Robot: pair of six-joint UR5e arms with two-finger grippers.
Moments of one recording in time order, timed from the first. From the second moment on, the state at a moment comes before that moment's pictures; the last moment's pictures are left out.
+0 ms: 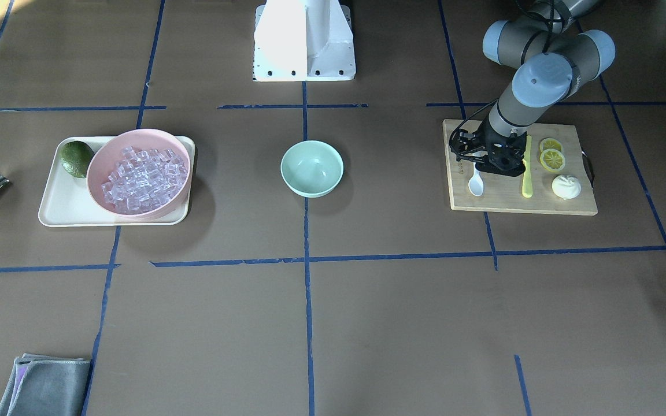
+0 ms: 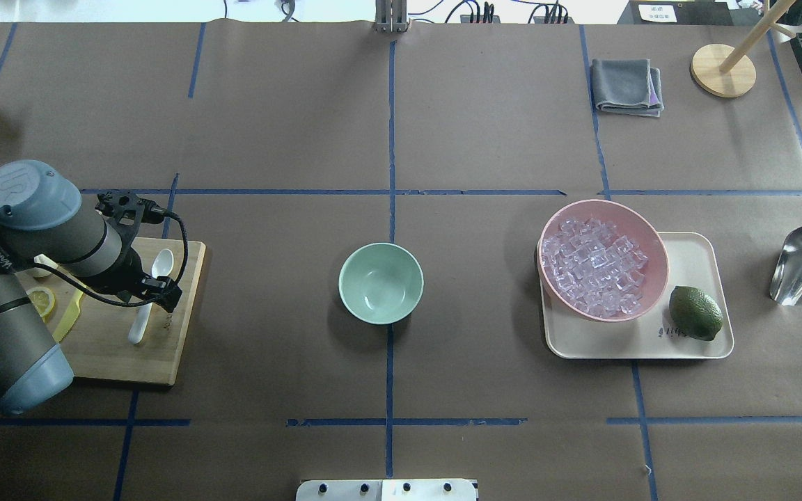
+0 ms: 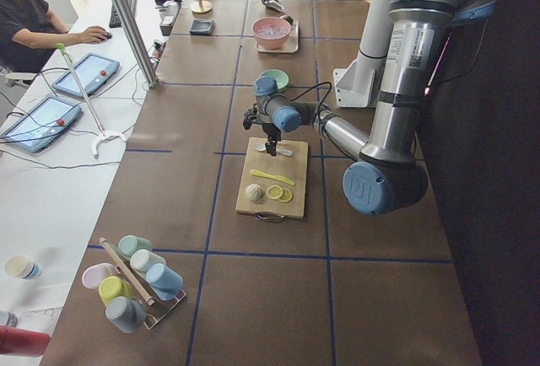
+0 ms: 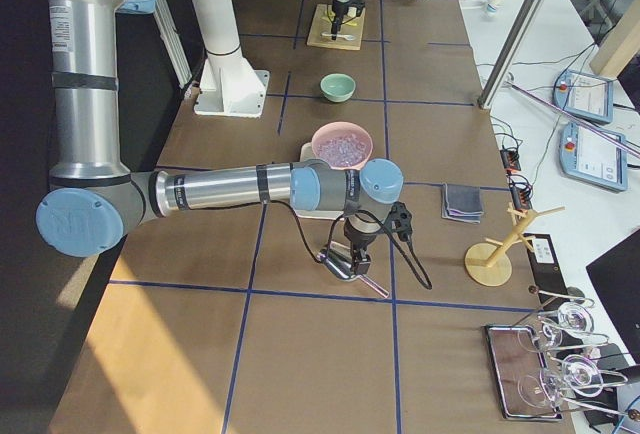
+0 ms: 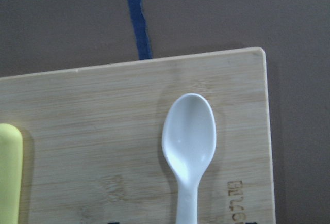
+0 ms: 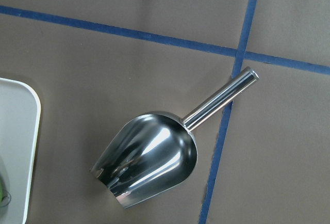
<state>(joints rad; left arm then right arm) -0.68 -1.74 -1.81 -1.76 -2.11 -0.80 1.44 -1.59 1.72 -1.71 2.35 -0.10</state>
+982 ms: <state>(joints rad) -0.68 -1.74 -1.79 -1.76 -2.11 -0.80 1.44 -1.59 1.72 -1.71 2.35 -0.10</state>
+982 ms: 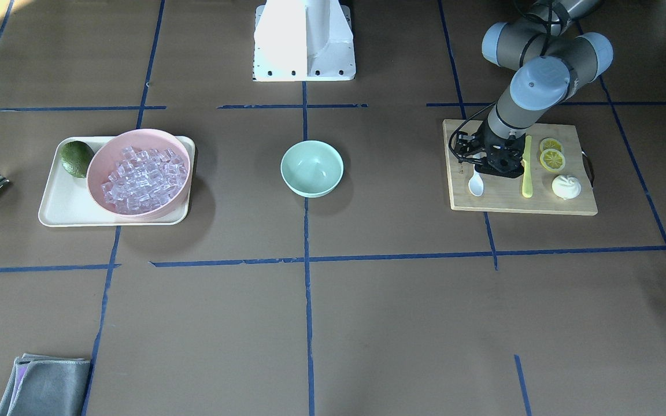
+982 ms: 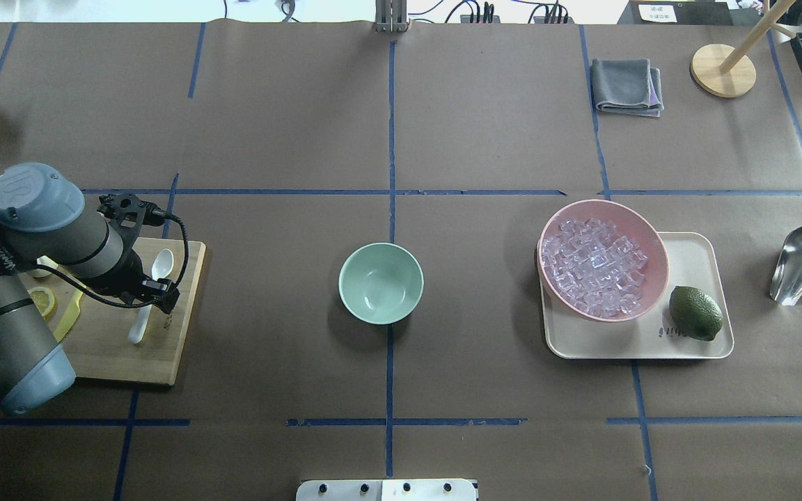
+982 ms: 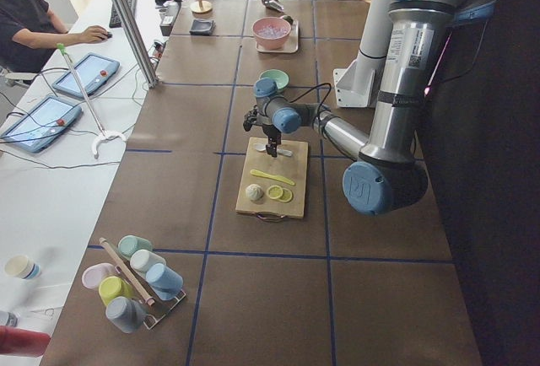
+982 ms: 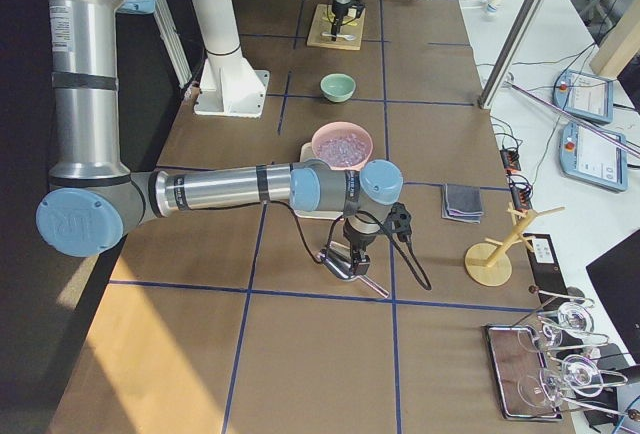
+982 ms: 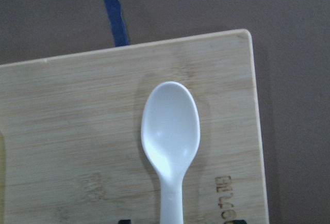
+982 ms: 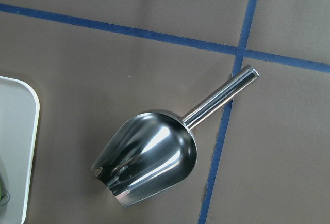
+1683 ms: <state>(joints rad) -0.68 -1.74 -1.79 -1.76 -2.11 -0.80 1.44 -1.59 1.72 -1.71 2.35 -0.10</state>
